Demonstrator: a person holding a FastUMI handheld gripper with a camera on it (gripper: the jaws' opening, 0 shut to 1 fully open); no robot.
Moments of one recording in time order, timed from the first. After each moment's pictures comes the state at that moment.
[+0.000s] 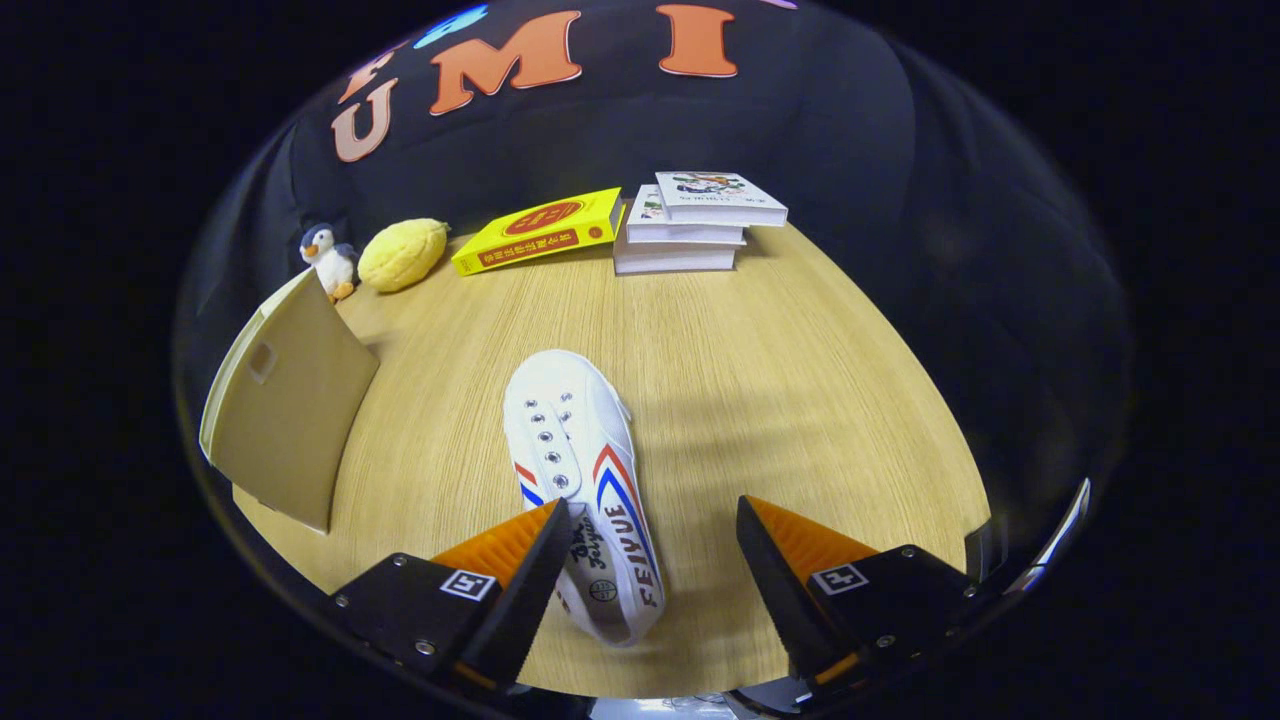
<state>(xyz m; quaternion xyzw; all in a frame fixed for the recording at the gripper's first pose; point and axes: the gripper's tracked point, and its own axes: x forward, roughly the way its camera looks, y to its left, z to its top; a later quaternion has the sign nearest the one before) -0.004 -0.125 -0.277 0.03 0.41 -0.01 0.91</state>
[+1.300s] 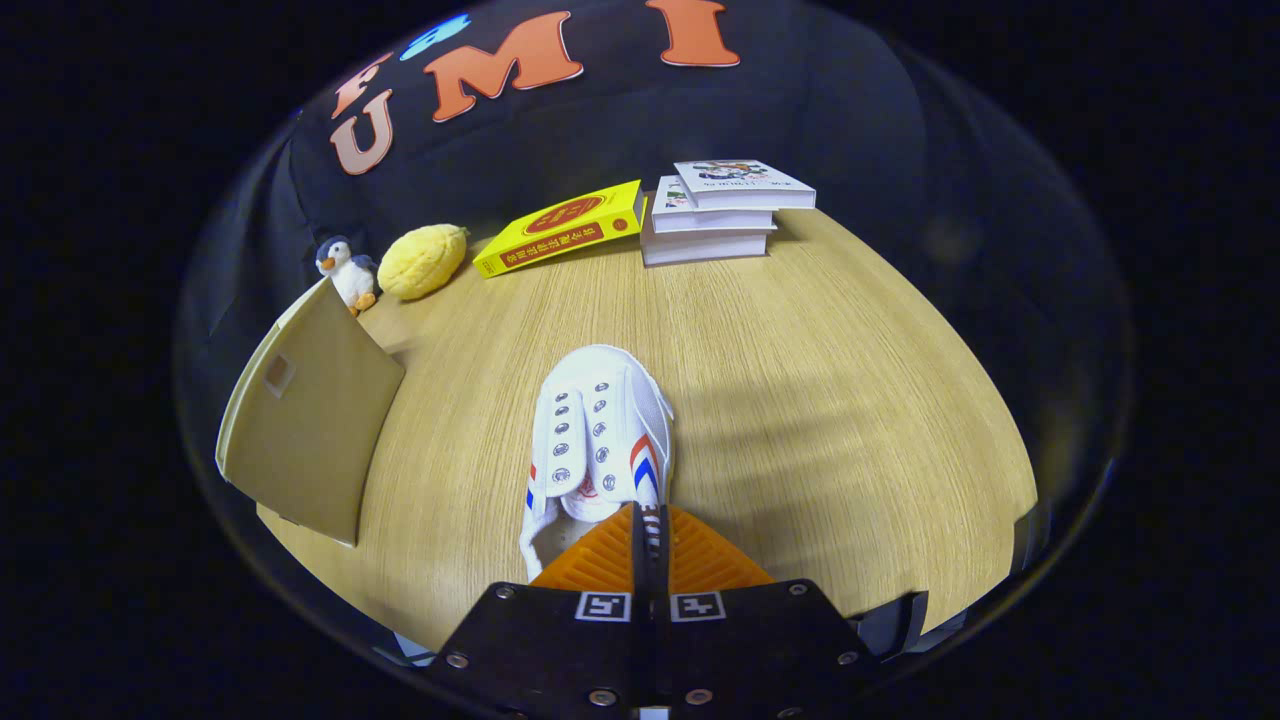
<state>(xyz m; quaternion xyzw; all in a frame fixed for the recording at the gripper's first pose) 0.007 -0.094 -0.274 0.08 0.39 0.01 0.92</state>
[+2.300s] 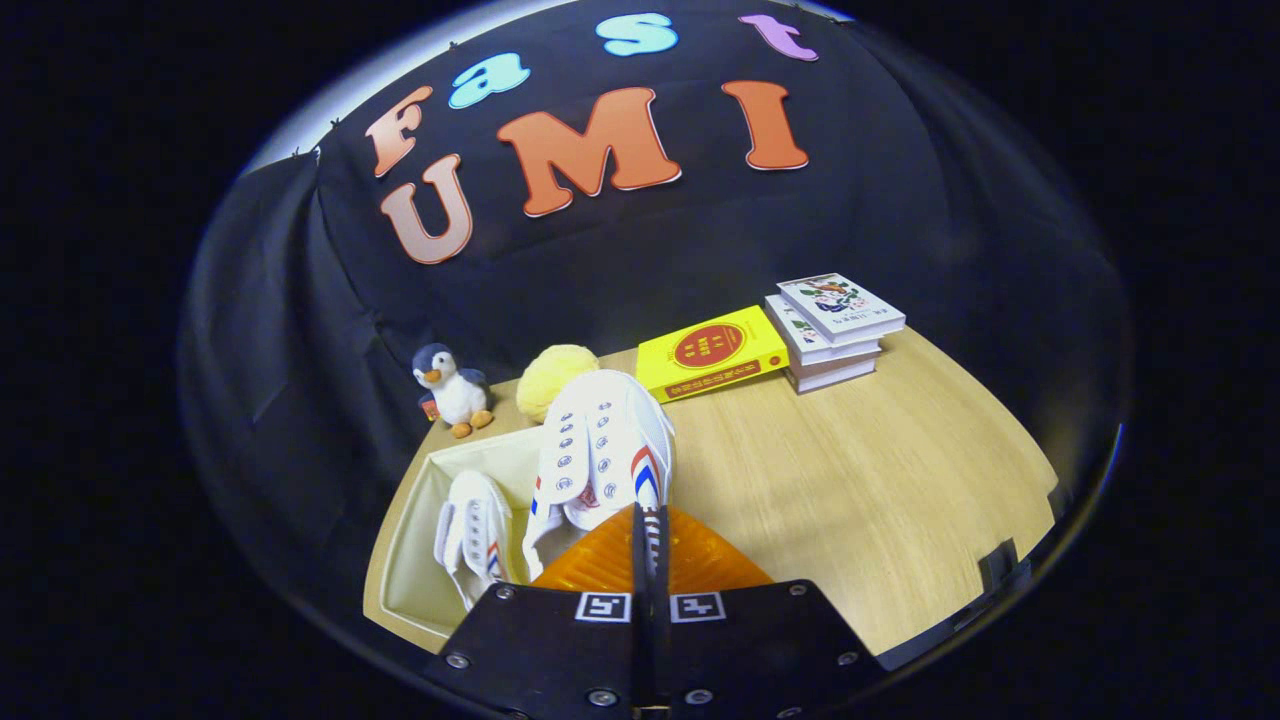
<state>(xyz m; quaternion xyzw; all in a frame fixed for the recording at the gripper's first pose) 0.029 0.136 -0.095 0.14 0.27 0.02 0.95</state>
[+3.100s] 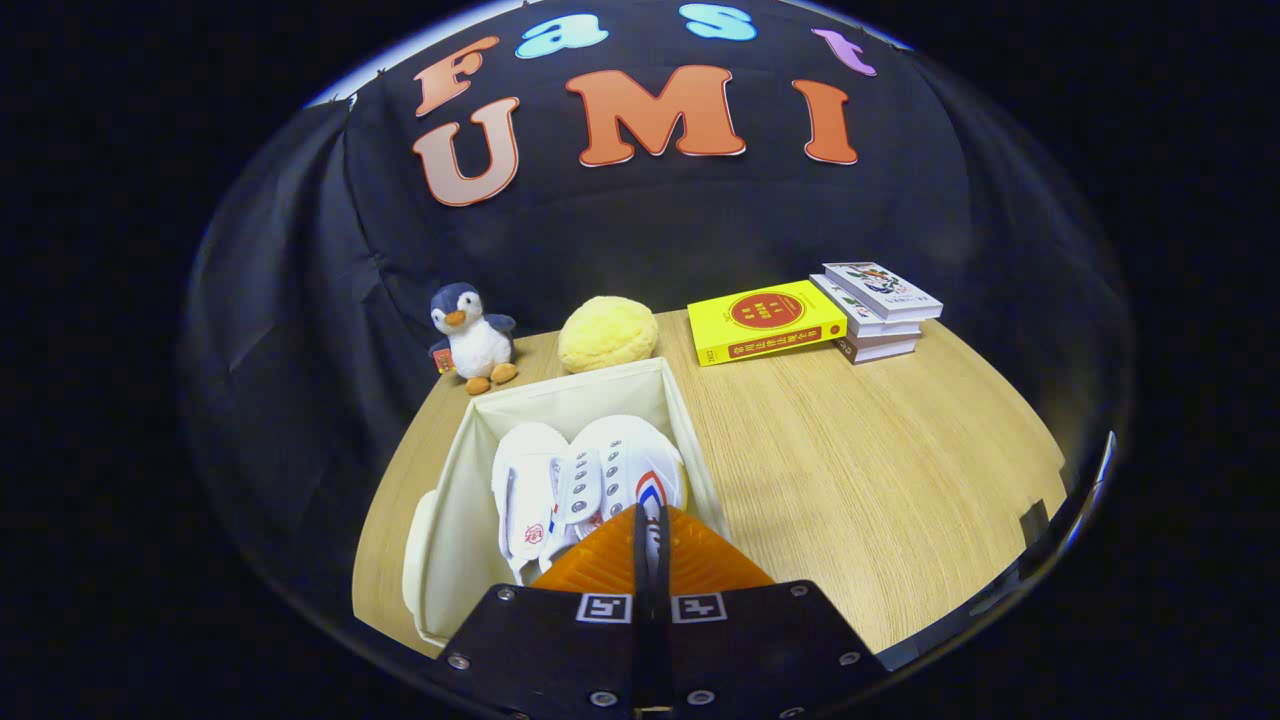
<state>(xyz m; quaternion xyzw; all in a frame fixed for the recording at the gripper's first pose) 0.021 0.234 -0.151 0.07 0.31 0.00 0.95</state>
